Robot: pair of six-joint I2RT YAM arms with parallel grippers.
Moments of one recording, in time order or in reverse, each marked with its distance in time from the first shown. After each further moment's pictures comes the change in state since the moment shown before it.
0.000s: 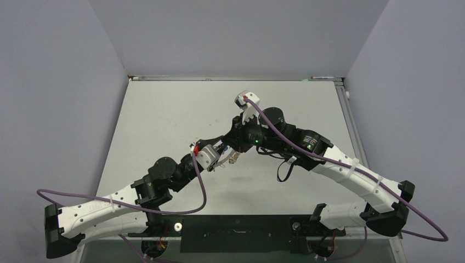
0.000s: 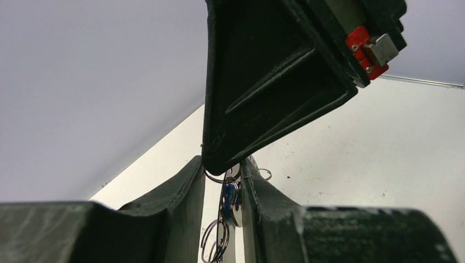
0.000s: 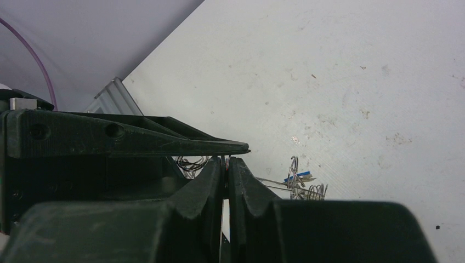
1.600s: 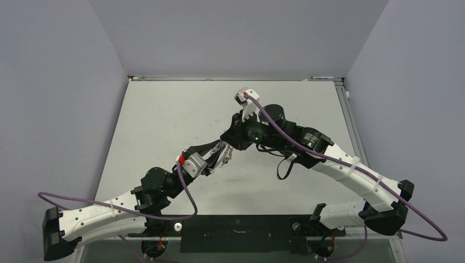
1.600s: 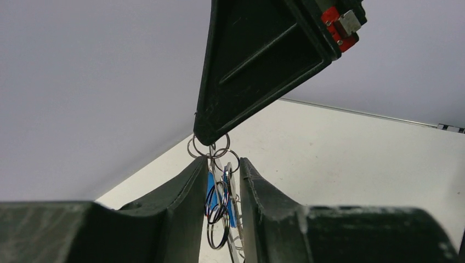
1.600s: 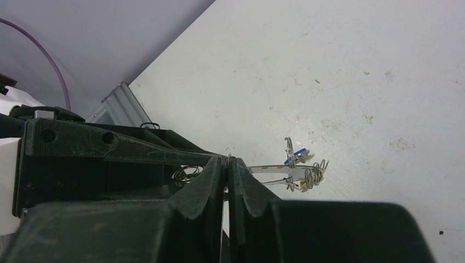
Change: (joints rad) left arm -0.009 -0.089 -0.164 0.236 0.008 -0.031; right arm 0.000 0.017 0.043 -0.014 -0.014 0.015
